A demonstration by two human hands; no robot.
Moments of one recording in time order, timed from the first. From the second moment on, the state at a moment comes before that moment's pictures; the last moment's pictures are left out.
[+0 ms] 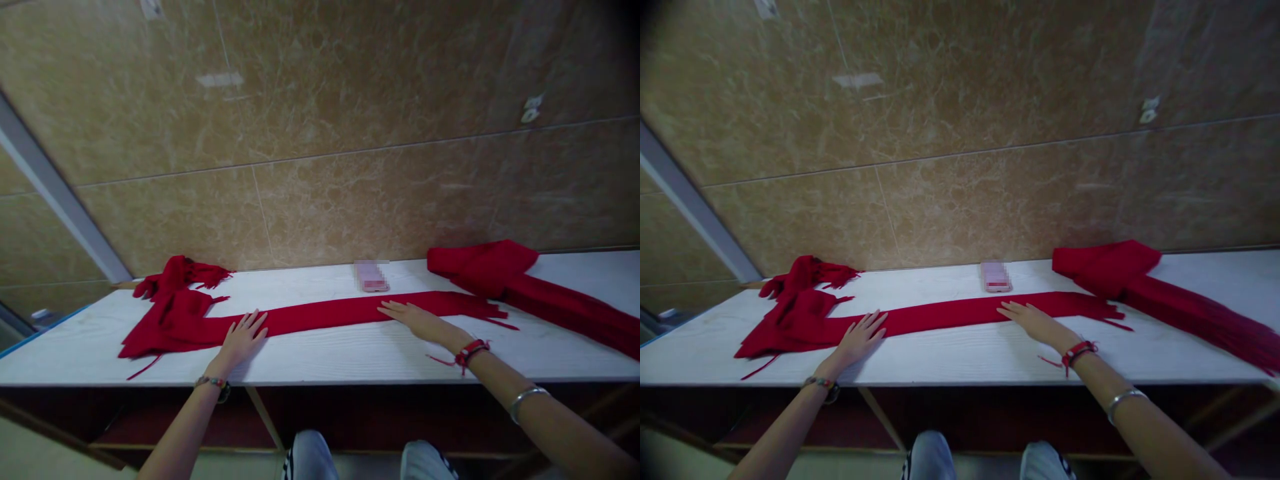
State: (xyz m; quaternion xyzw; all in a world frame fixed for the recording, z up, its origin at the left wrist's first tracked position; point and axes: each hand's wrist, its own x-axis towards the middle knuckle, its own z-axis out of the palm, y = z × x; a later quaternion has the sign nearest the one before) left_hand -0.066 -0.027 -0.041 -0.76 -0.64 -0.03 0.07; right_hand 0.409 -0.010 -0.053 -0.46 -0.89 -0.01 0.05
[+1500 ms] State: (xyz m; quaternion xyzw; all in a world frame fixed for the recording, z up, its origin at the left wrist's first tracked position) left_hand 0.151 0.019 -0.021 -0.83 -0.55 -0.03 0.06; right_hand 0.376 0.003 -0.030 -0.52 -0.84 -0.03 0.17
